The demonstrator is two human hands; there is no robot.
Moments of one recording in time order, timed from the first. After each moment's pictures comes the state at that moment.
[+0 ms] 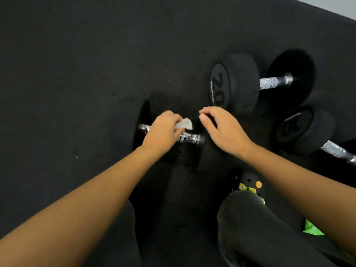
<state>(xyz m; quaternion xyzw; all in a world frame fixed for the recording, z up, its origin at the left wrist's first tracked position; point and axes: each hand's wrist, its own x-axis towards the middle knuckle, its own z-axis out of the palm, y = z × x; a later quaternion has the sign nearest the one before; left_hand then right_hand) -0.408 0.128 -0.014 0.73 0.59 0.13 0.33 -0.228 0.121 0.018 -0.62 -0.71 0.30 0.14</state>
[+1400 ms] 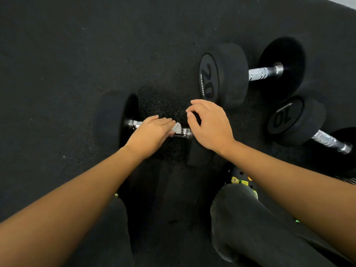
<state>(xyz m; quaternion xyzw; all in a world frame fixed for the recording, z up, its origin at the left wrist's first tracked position) -0.420 0.117 -0.043 0.88 0.43 0.05 0.18 -0.233 0.115 -0.001 -0.63 -0.73 0.19 0.17</state>
